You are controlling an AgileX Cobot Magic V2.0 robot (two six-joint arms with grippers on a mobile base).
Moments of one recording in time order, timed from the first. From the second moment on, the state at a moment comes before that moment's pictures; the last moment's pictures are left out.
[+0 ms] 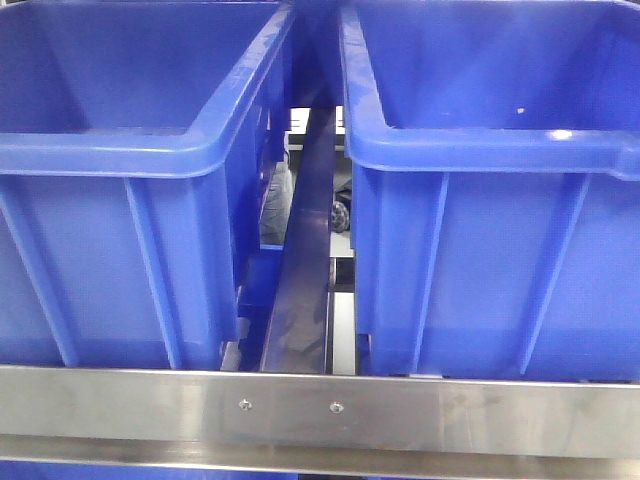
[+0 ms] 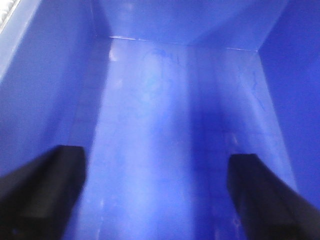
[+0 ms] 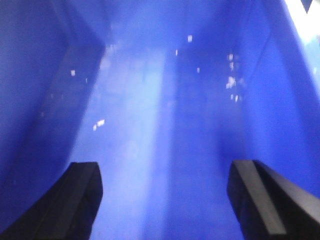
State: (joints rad) left arm -0.15 1.14 -0.78 -0.08 0.15 -0.04; right arm 0.11 1.03 -0.60 0.07 -0.03 0.00
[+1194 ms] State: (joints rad) left arm -0.15 0.38 -0.50 -0.02 0.34 -0.04; right arm 0.11 0.31 -0.37 0.02 0.20 0.00
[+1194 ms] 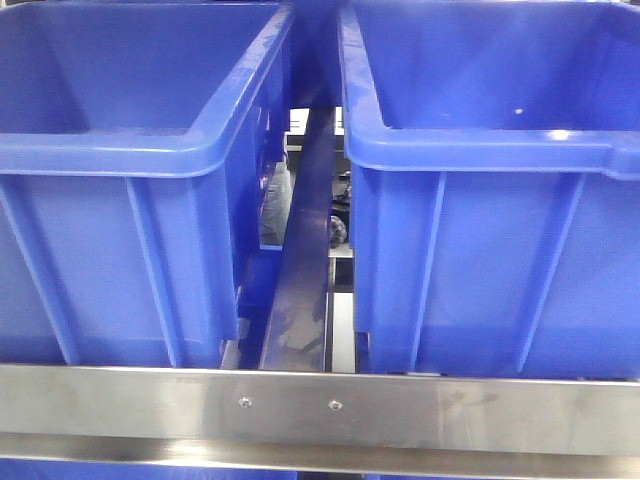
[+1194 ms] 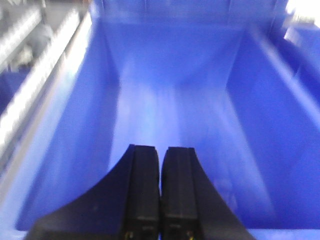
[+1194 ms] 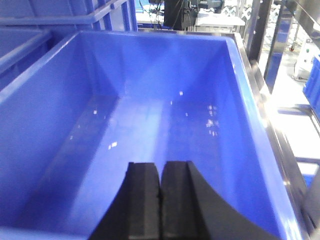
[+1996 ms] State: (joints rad) left arm -0.15 0.37 -0.50 -0.02 0.35 -0.04; right arm 0.11 0.30 -0.35 0.02 0.20 0.00
